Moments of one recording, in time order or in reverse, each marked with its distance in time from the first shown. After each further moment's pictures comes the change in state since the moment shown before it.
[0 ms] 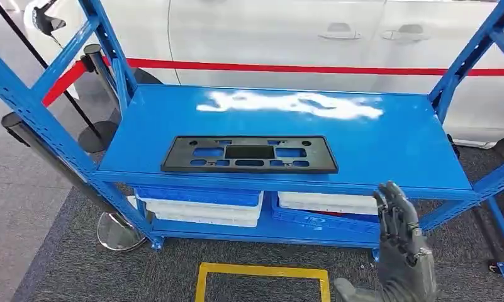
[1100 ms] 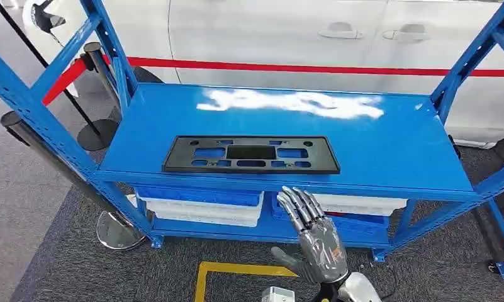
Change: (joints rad) left arm -0.006 -0.007 -0.034 0.006 -0.103 -0.021 0.005; right arm -0.222 0.074 0.245 0.440 0.985 -0.322 0.394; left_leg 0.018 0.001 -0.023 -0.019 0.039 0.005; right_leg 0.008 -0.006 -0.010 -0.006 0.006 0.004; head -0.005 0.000
